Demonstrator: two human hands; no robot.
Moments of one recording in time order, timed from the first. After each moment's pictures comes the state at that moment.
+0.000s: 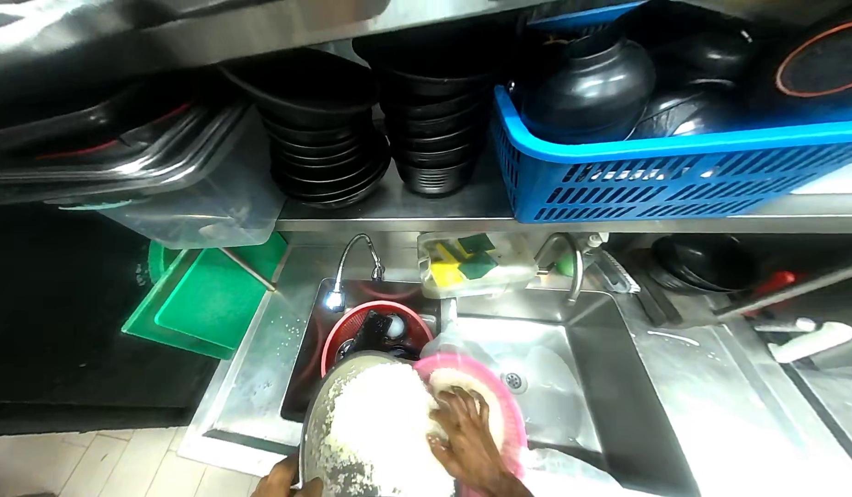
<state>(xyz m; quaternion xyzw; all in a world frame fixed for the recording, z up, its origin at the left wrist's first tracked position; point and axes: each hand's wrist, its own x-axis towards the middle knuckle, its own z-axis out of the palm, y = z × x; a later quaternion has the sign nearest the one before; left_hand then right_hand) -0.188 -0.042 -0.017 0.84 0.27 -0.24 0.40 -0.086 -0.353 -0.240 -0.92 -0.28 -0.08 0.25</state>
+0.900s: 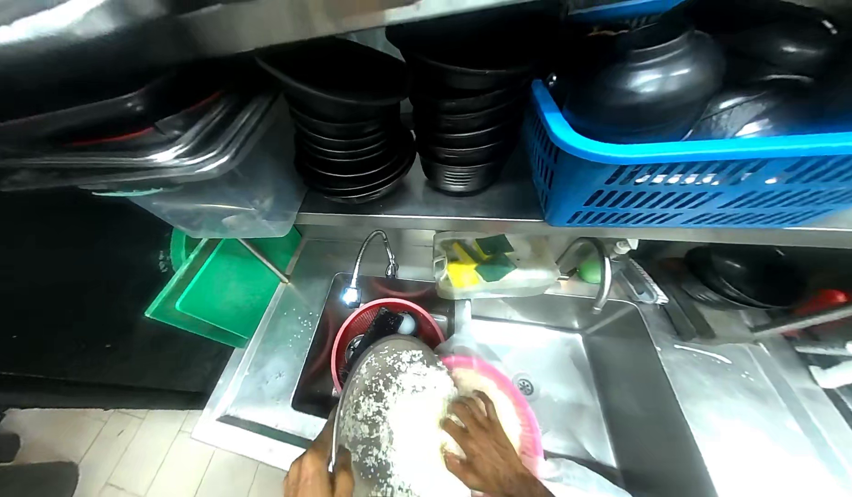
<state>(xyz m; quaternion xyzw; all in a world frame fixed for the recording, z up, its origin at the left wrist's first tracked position) -0.172 -0.097 -0.001 0.93 0.25 -0.04 0.25 -0.074 -0.356 -0.230 -0.90 -0.39 -0.06 0.19</state>
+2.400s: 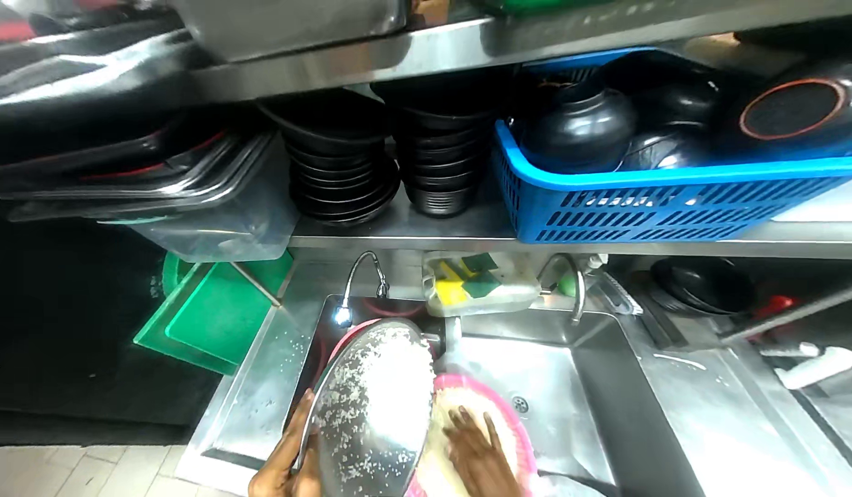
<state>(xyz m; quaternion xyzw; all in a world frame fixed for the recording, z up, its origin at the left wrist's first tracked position) -0.154 -0.082 -0.008 0.85 0.11 0.30 0.43 -0.098 -0.369 -0.264 -0.93 -0.28 -0.02 0.25</state>
